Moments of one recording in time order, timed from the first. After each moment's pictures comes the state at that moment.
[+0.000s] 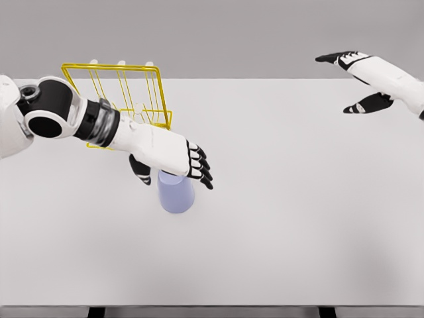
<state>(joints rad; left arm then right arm) -1.29 0.73 -1.44 -1.58 -0.14 -0.61 -0.61 -0.57 -0.56 0.07 -1.23 0.41 -0.61 0.61</state>
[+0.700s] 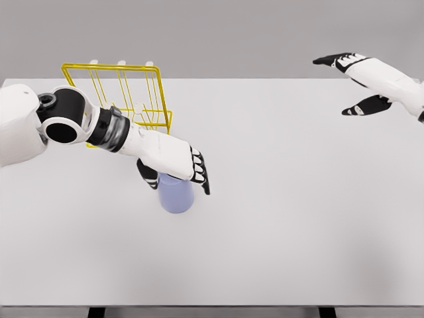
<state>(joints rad) -1.25 0.68 -1.44 -1.52 -0.16 -0.61 -0.62 -0.52 -0.56 0.07 -1.29 0.41 -0.61 0.61</state>
